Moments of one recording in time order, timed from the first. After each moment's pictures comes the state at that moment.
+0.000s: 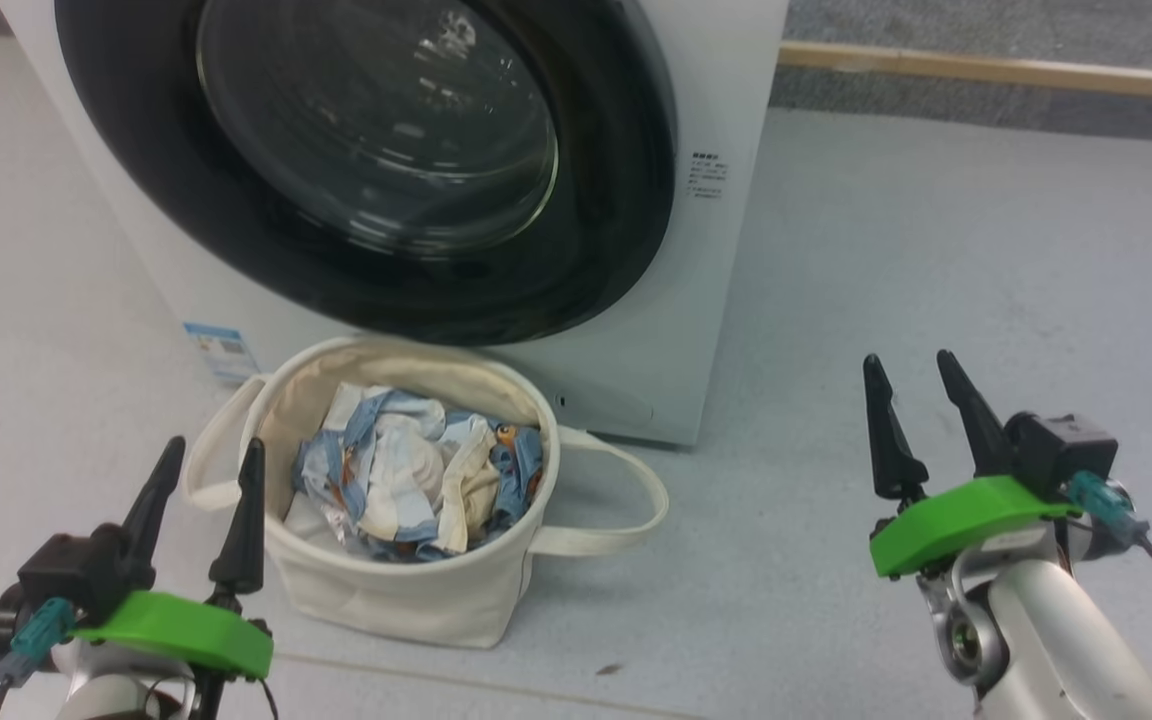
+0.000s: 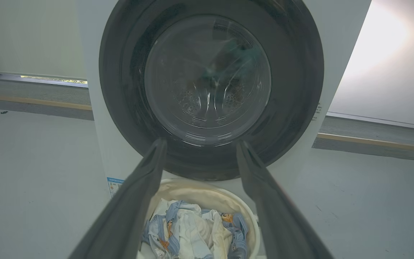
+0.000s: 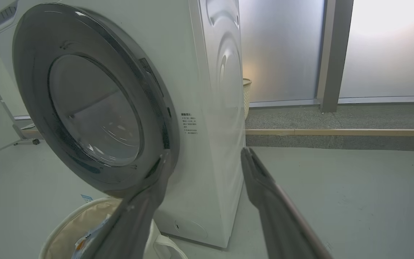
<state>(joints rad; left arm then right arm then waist) -0.21 0.20 0.00 0.37 -0.27 -0.10 -0.25 -0.31 -0.17 0.24 0.39 0.37 0.13 -0.25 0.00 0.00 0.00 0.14</state>
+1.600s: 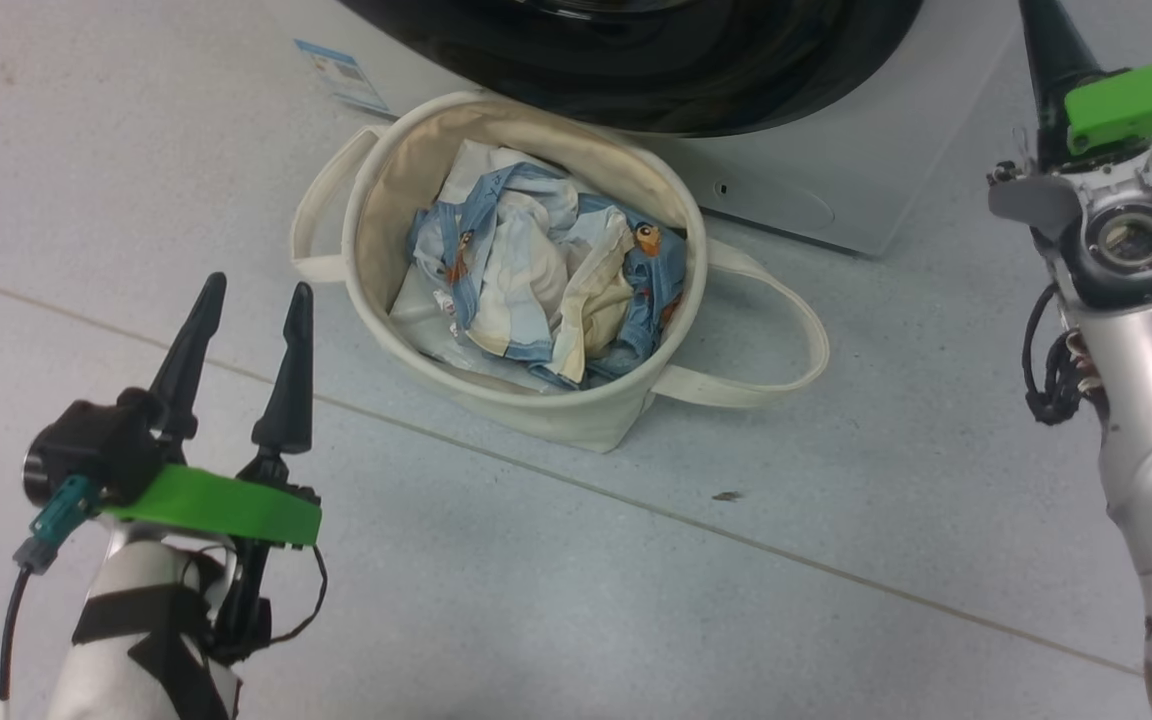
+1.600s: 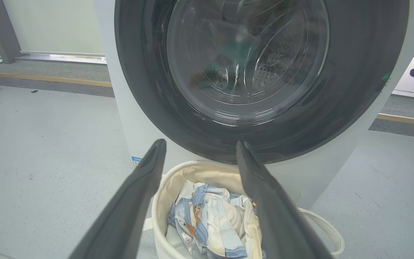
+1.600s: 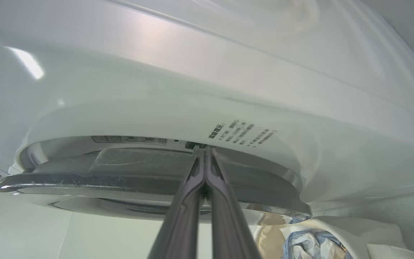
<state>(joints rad) -0.39 0.12 -0.01 0.30 -0.22 -0.12 -0.25 -0.91 -0.24 0.21 0.57 1.44 0.13 0.00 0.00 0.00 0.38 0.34</state>
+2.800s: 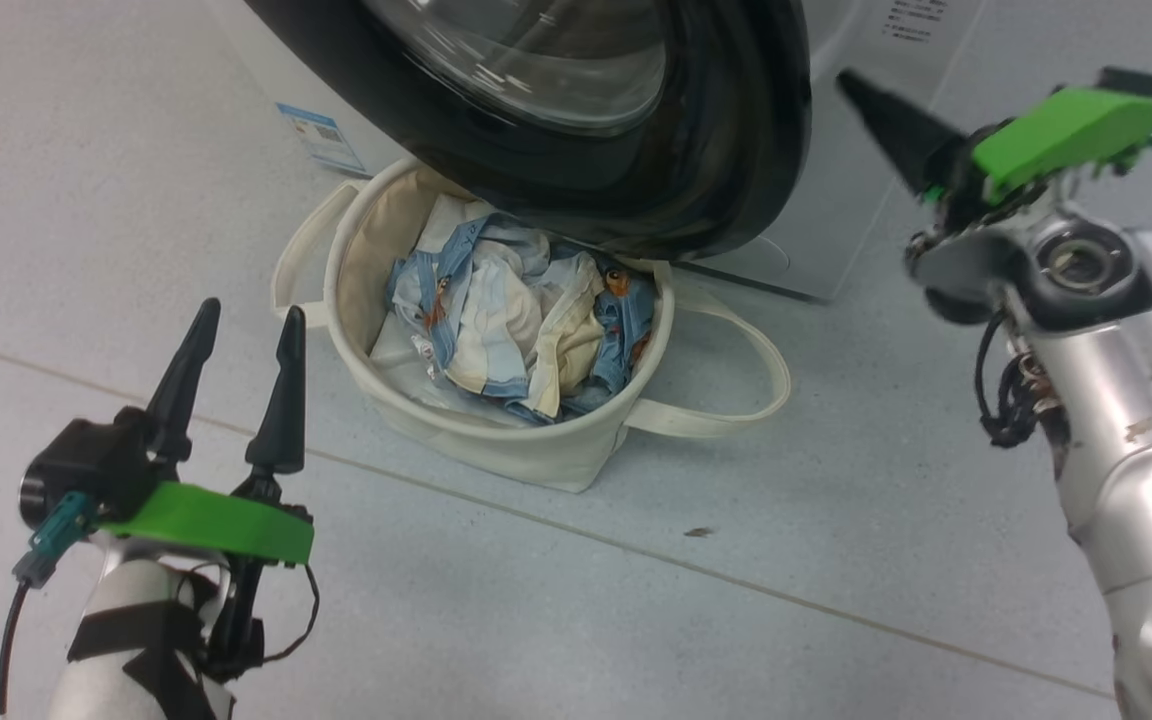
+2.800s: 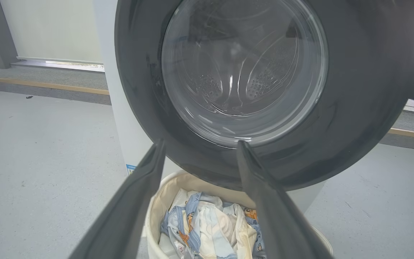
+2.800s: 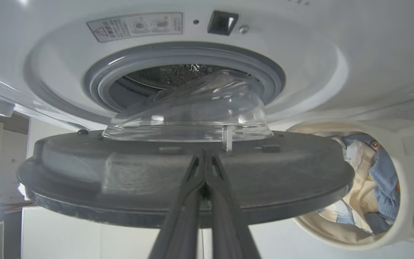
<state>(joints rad) -0.37 0.13 -0.01 0.32 -0.23 -0.12 -0.25 -0.90 -0.20 0.27 0.63 1.61 0.13 0.39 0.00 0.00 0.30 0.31</state>
